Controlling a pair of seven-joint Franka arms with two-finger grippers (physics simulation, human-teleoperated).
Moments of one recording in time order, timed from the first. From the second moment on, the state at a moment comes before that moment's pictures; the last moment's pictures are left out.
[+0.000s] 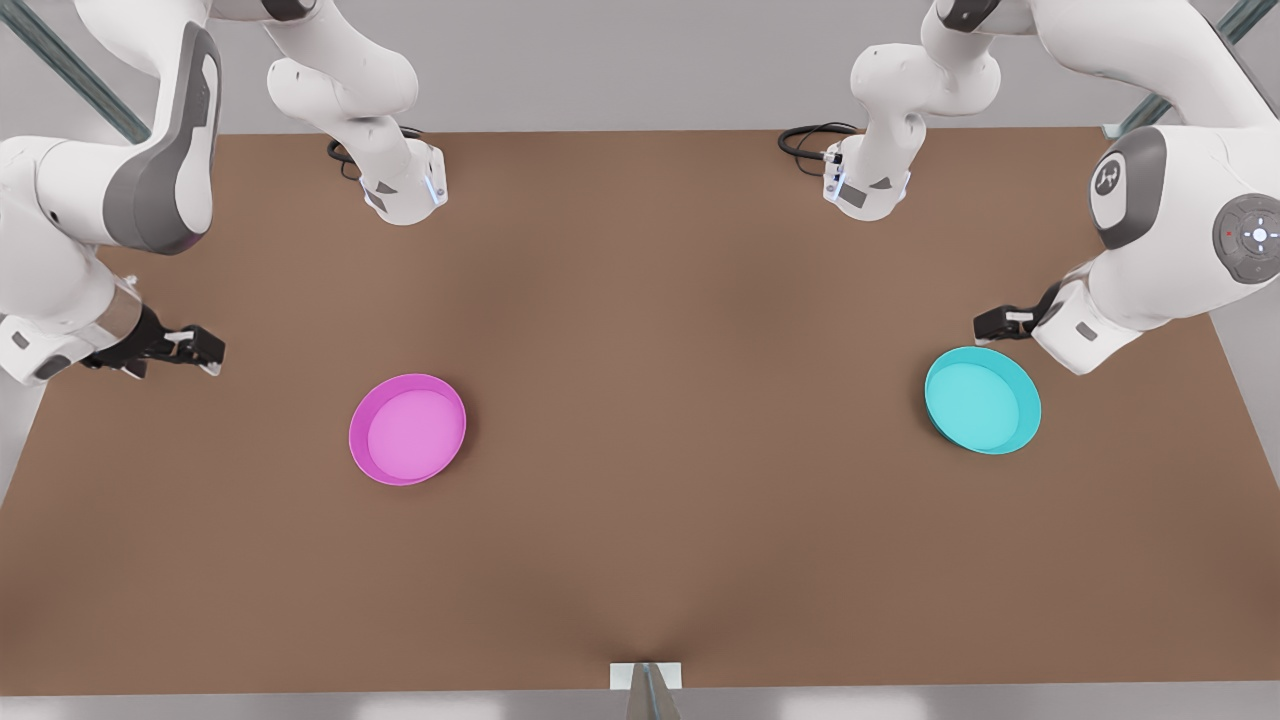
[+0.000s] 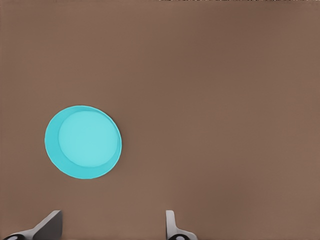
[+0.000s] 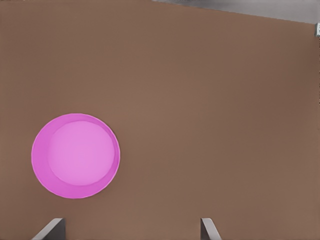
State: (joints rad) left arm -0.15 0.21 0.12 -1.33 -0.04 1.37 -0.03; right arm 0.07 0.13 -0.15 -1.51 -0.08 1.65 -0.15
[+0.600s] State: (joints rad) left arm 0.23 0.62 0.32 -1.65 -0.32 1.84 0.46; right arm 0.07 0.15 -0.15 -1.51 -0.07 1.70 -0.17
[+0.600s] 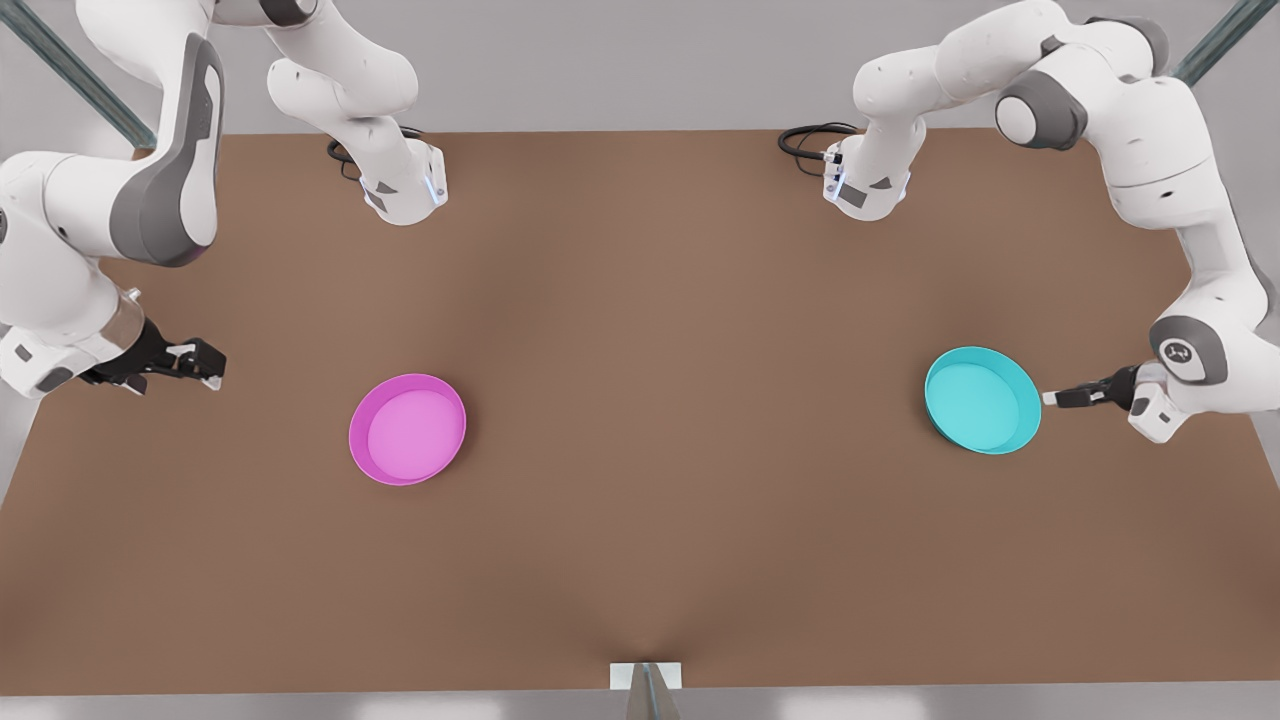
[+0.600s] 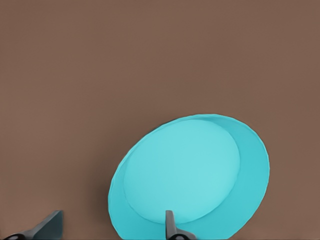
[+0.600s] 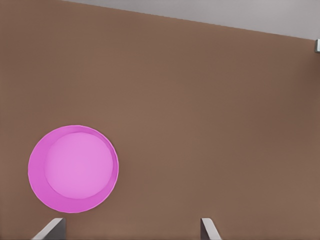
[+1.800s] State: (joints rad) left arm 0.20 0.72 0.30 -1.67 -0.35 1.93 0.83; right arm 0.07 0.18 -0.16 -1.42 -0.05 1.60 -0.18
